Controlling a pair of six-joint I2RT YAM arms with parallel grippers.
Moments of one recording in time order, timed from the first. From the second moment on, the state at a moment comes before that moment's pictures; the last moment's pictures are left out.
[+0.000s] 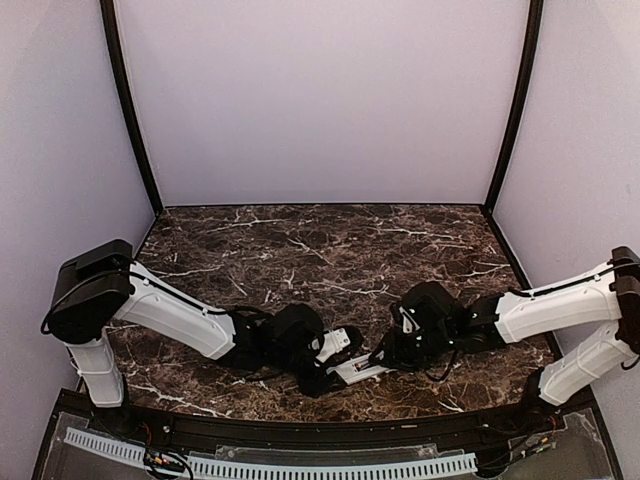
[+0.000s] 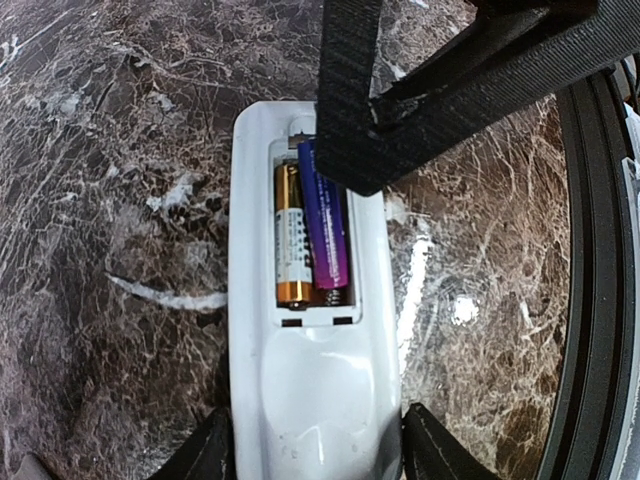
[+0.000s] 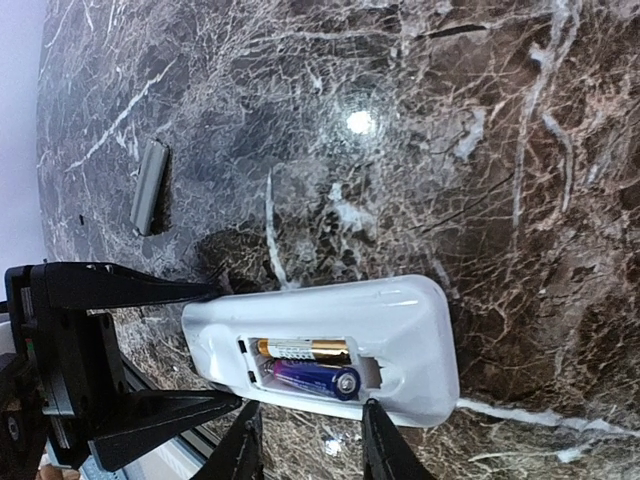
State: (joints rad) left arm -1.18 1.85 0.90 0.10 0.14 -0.04; right arm 1.01 1.38 0.58 -0.11 -0.16 1.07
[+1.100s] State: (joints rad) left arm -1.18 1.86 0.90 0.10 0.14 -0.04; right arm 1.01 1.56 0.83 -0.39 -0.11 0.88
